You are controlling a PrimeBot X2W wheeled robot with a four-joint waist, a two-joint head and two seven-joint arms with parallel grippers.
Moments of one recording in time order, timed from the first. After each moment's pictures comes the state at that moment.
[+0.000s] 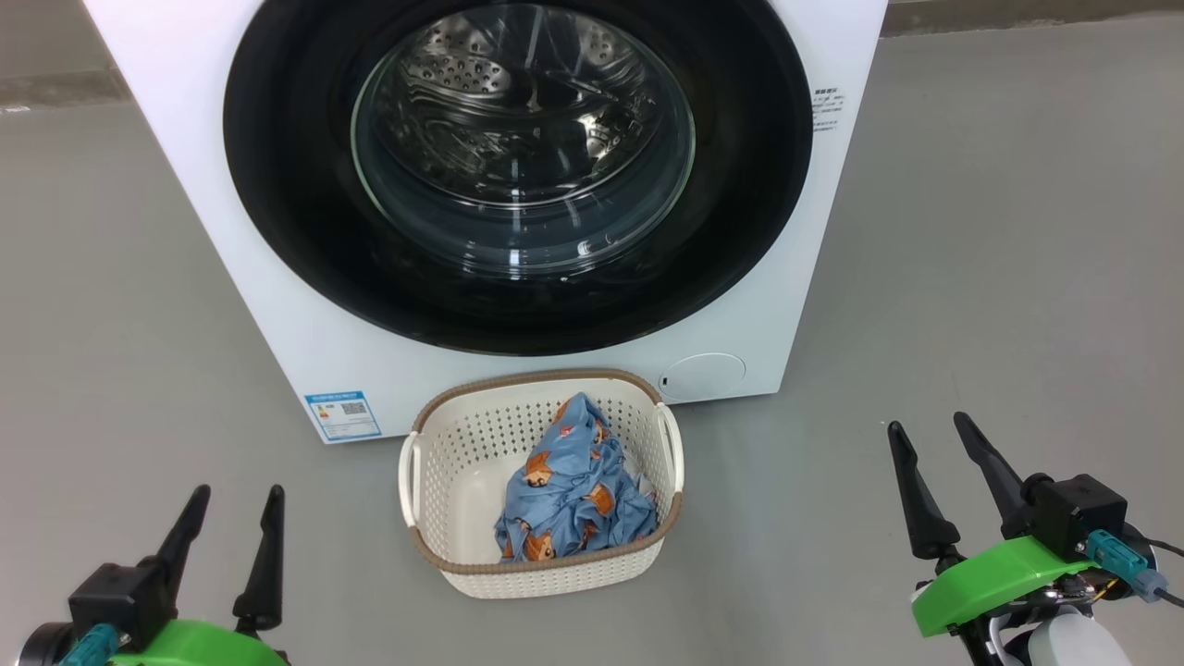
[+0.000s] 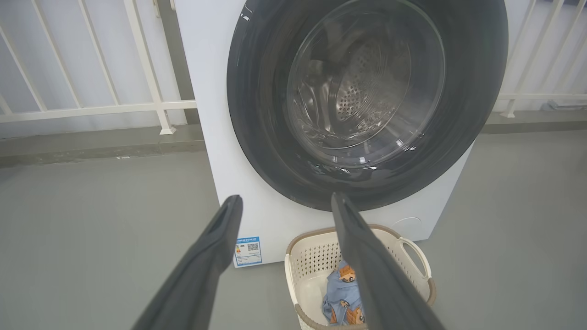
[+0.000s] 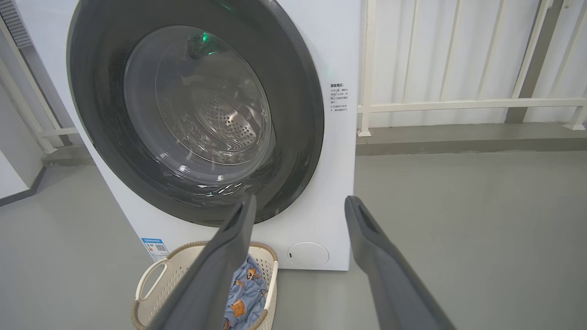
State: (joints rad) left arm -0.09 0.17 -0.02 0.29 -0.25 -0.13 -0.25; right arm -0.16 -0.12 -0.01 0.30 0.21 0.13 -0.25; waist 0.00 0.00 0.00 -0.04
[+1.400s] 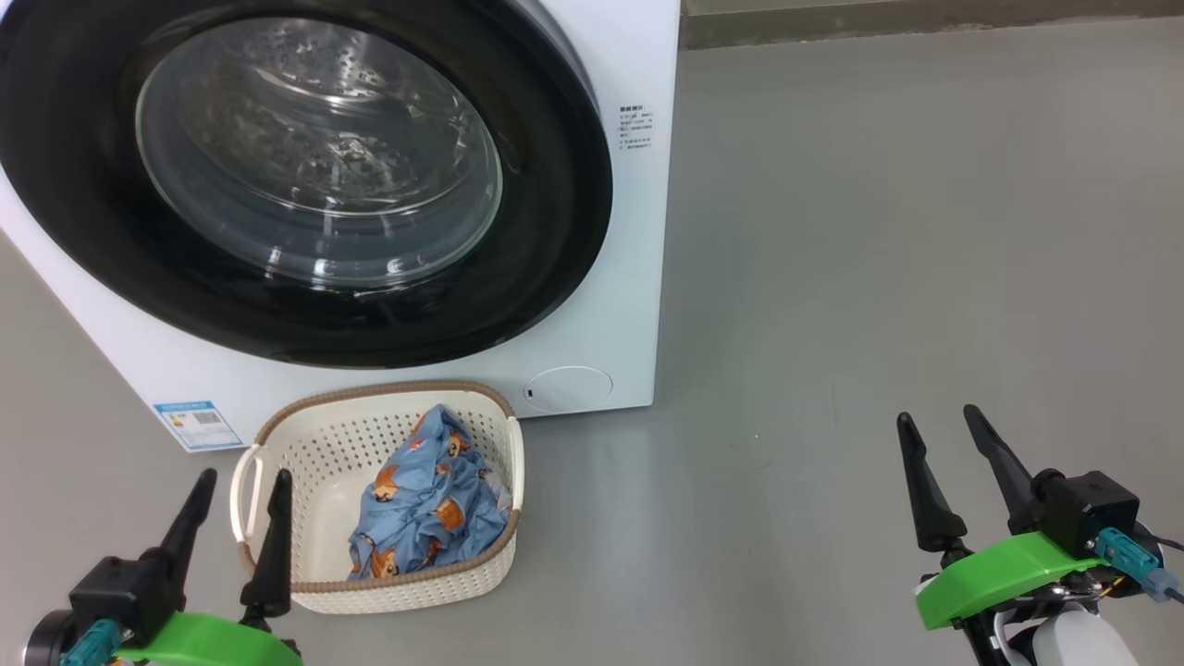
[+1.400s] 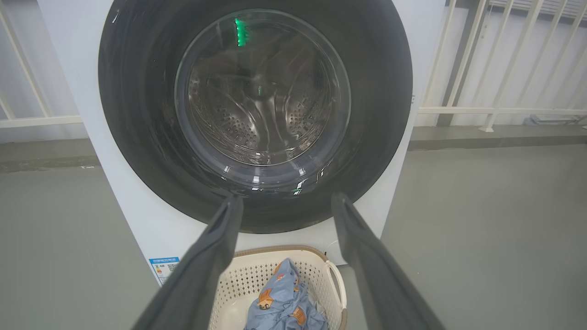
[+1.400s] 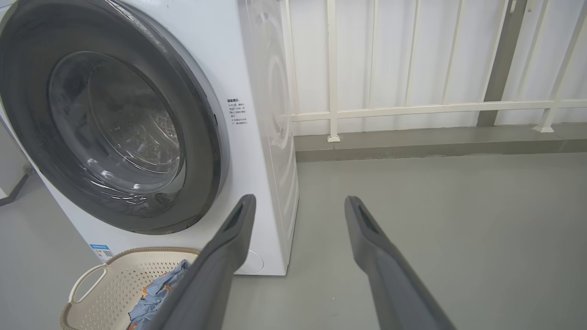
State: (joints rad) left arm -0.09 0.15 -0.01 0.24 -0.24 -0.13 -0.26; right arm -0.16 -0.11 -0.04 0.28 0.21 0.13 -0.25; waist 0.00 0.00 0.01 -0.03
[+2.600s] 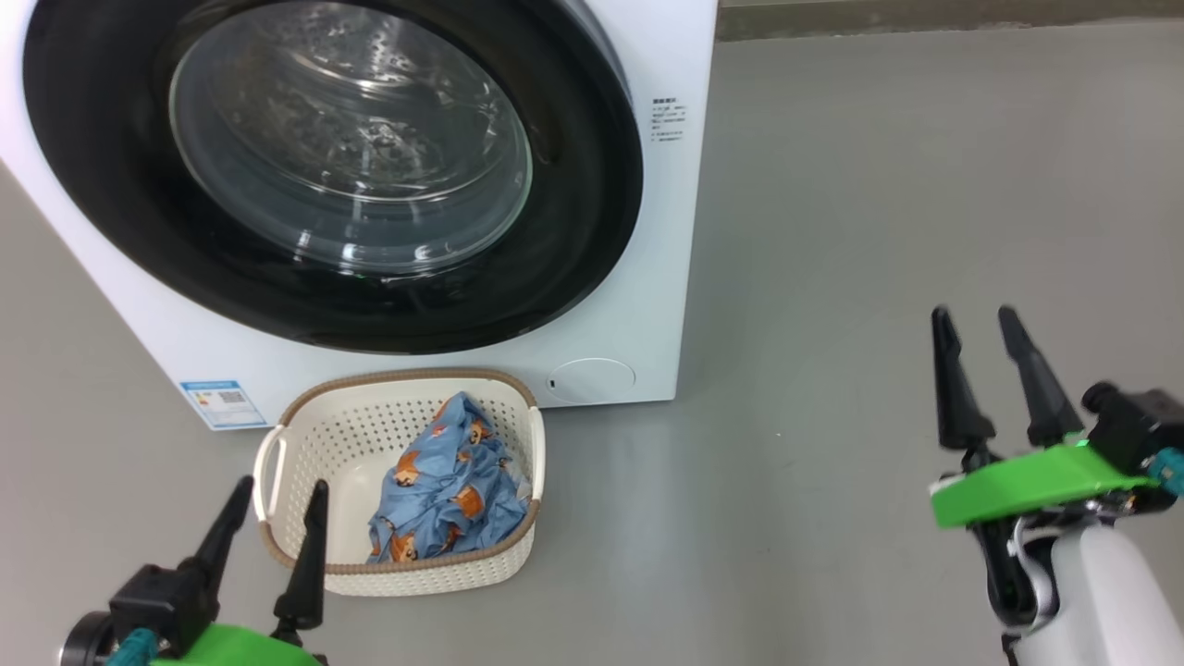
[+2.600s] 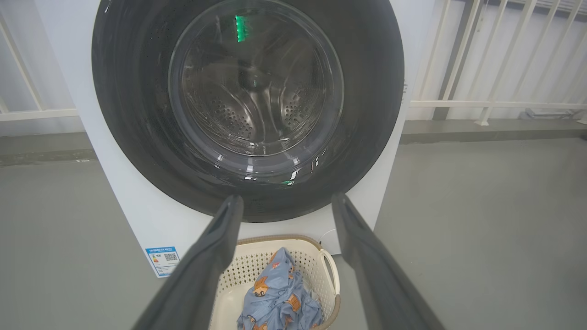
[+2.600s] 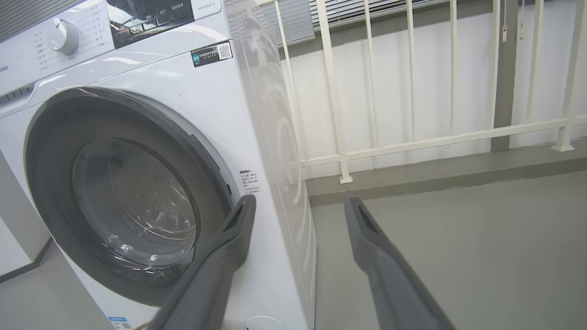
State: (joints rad) left arm -0.07 0.14 -0.05 0.21 -0.23 -0.13 -0.26; right arm -0.29 -0.09 -0.09 0.27 0.29 0.13 -0.25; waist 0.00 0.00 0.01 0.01
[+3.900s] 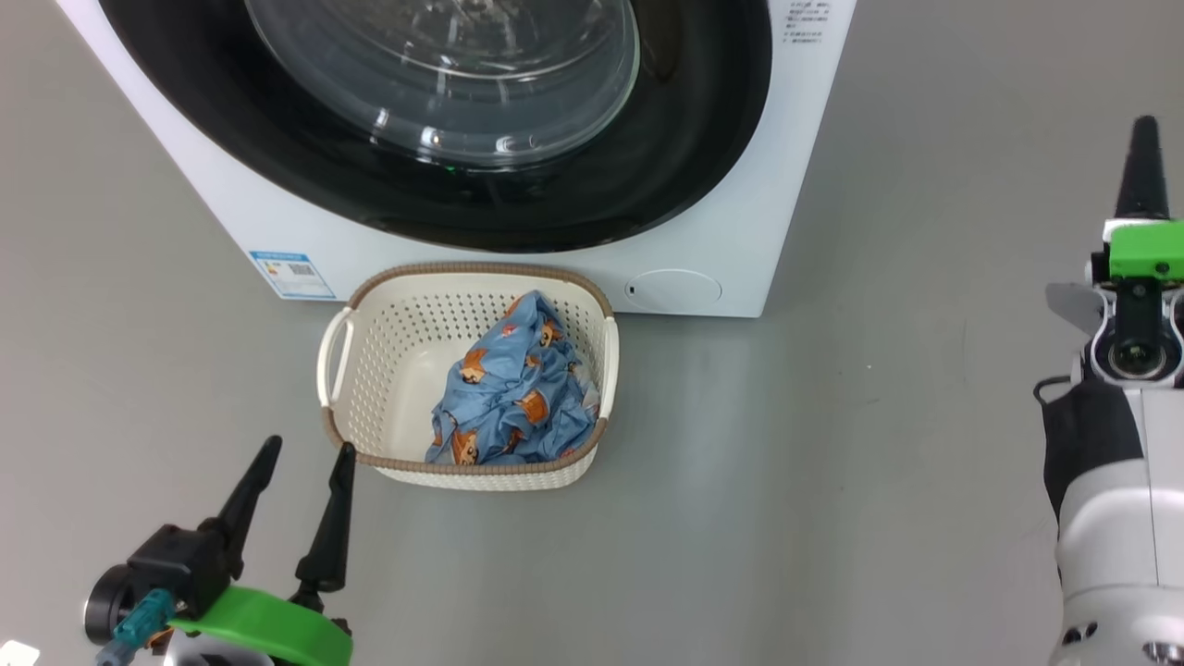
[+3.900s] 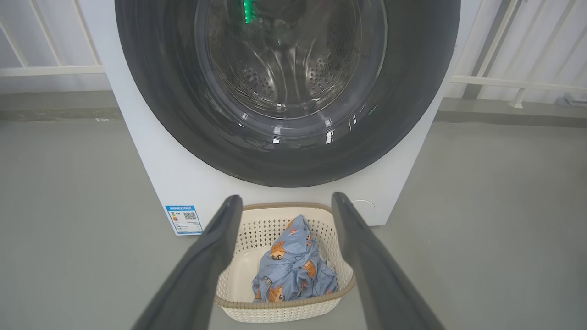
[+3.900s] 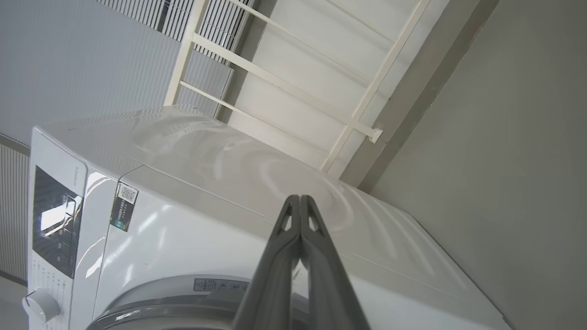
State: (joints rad) left arm -0.13 0.15 -0.12 0.21 -0.28 -0.13 -0.26; right arm -0.83 -0.06 -0.50 0.67 0.88 0.13 -0.07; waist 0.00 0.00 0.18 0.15
